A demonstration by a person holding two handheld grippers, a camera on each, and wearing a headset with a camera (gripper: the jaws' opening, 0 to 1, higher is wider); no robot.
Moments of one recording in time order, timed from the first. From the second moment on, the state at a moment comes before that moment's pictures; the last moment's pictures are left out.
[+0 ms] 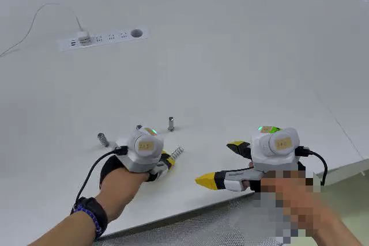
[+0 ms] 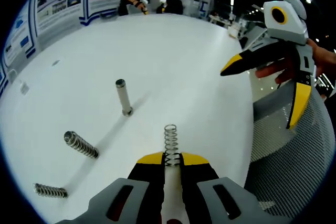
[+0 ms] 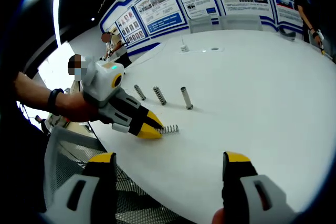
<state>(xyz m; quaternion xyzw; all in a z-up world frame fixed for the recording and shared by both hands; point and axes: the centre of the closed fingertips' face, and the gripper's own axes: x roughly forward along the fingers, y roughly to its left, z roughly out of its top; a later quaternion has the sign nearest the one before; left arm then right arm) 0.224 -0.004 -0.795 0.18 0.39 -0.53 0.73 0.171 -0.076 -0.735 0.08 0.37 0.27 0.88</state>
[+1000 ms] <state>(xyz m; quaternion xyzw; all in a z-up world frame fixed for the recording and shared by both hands) 0.211 0.067 -0.739 0.13 0.37 -0.50 0.77 0.175 -0.048 -0.732 0.10 0.37 0.30 0.87</state>
